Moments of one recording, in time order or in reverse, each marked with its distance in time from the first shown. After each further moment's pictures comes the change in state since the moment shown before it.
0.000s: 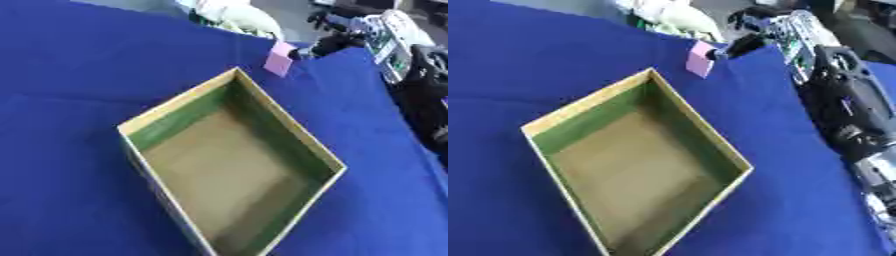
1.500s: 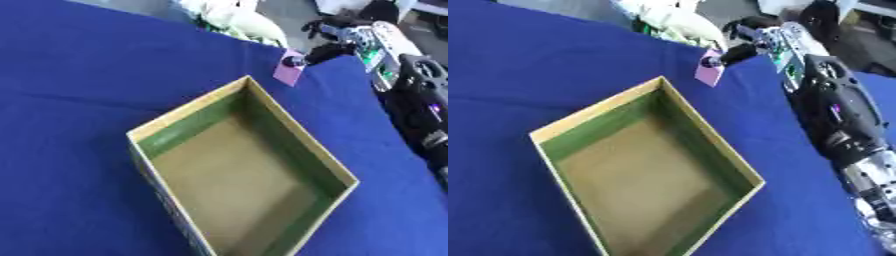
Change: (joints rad) left arm -0.002 0.008 0.000 0.000 -0.013 0.003 -0.013; right arm -0.031 0.003 -0.007 0.048 0.008 0.012 -0.022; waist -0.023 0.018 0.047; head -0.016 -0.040
